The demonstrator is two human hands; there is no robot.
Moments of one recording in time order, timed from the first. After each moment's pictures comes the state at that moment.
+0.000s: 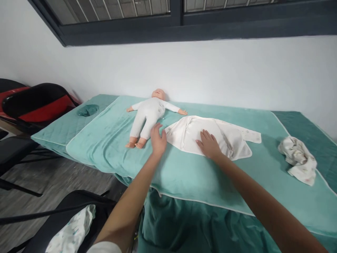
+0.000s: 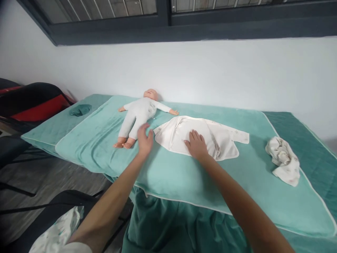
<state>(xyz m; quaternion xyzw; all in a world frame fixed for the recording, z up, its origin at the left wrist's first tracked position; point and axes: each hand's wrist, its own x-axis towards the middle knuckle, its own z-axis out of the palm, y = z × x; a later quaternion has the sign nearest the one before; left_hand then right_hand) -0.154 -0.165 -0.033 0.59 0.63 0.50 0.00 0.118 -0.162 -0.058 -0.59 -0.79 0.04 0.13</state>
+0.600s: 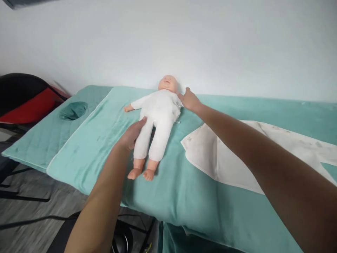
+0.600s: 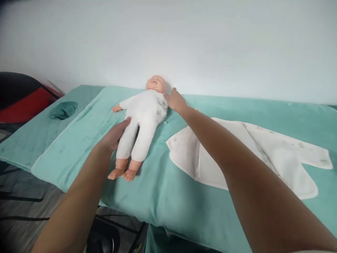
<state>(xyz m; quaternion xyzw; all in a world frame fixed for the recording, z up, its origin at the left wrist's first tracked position) -0.341 -0.055 -0.003 0.34 0.62 0.42 0.56 -0.102 0.109 0.005 -0.61 -0.72 0.24 0.24</state>
